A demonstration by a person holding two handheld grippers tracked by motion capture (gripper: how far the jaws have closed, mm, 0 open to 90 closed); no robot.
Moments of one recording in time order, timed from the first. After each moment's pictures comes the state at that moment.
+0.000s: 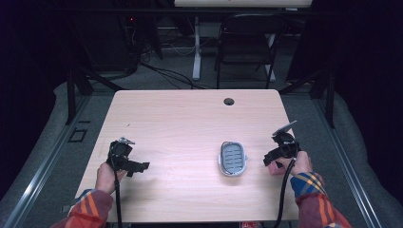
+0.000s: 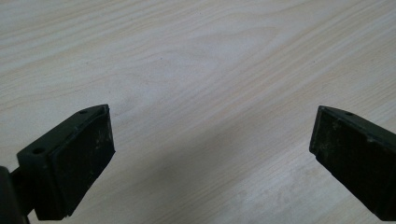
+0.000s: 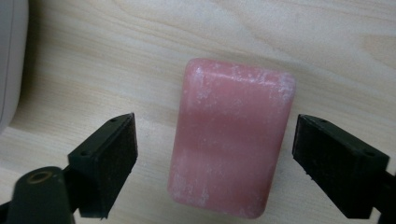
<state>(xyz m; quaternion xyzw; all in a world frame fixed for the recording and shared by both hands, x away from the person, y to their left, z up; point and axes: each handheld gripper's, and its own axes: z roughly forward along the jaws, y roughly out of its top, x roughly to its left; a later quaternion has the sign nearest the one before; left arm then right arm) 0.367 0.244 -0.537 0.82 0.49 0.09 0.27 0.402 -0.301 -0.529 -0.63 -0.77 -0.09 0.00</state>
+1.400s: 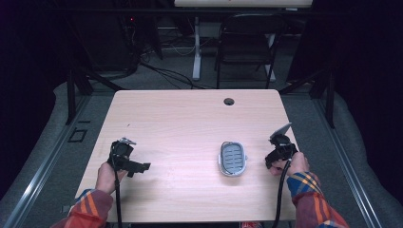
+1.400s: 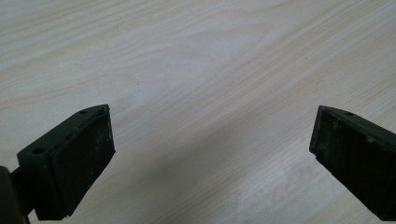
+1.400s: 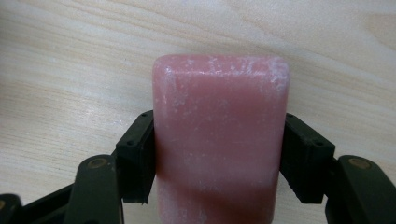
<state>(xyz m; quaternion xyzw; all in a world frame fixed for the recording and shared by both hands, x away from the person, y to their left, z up) 0.368 0.242 -0.538 0.83 0.48 0.08 0.27 0.405 -0.294 -0.546 -0.65 -0.76 -0.05 -0.02</state>
